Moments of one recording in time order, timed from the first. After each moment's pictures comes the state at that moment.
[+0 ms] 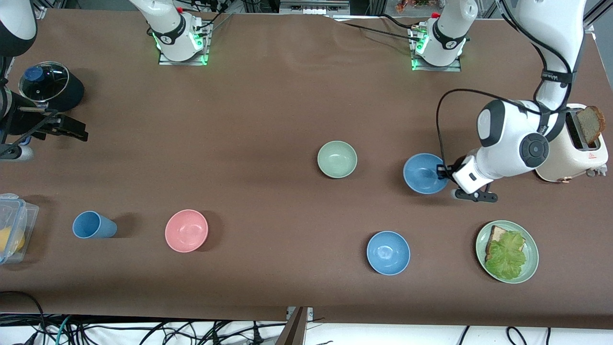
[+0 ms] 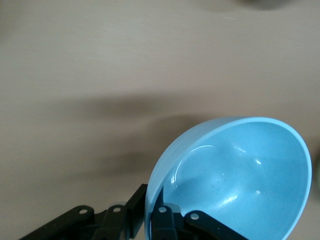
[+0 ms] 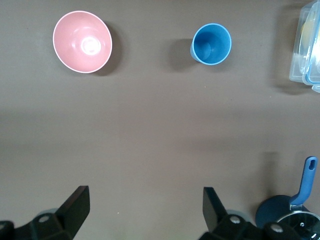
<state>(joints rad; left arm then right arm) -0.07 0.35 -0.06 -1.95 -0.22 2.14 0.08 -0.10 0.18 0.12 -1.45 -0.06 1.53 0.02</state>
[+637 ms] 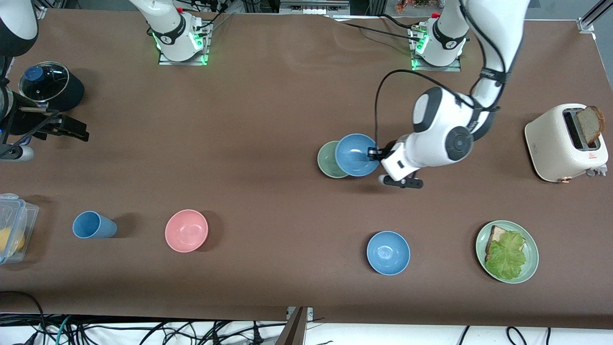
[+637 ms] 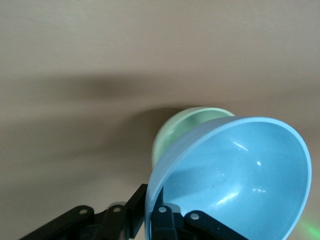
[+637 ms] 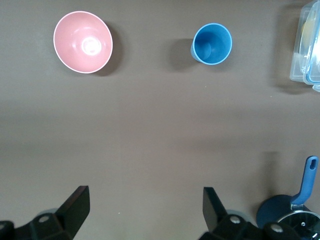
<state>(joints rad) -0.35 0.44 -0.08 -1.84 -0.46 2.13 -0.12 -0.10 0.18 0.12 -1.45 -0.06 1.53 0.03</state>
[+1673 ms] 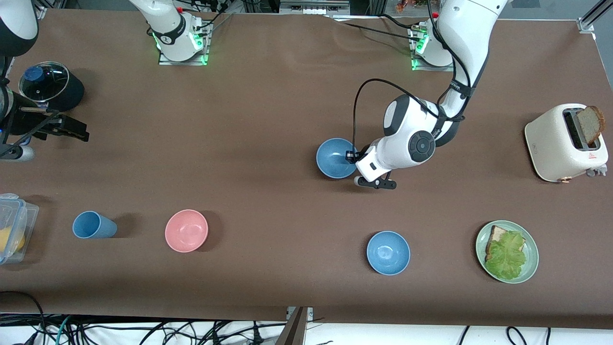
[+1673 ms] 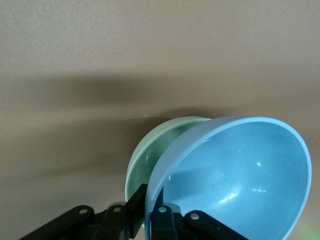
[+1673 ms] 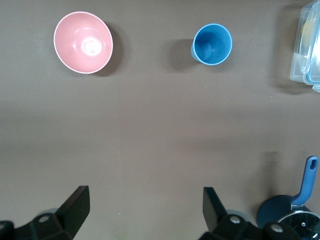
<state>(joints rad) -0.41 0.53 -0.08 -1.83 -0.47 2.22 -0.13 -0.10 0.18 0.12 -1.45 -0.06 1.53 0.03</state>
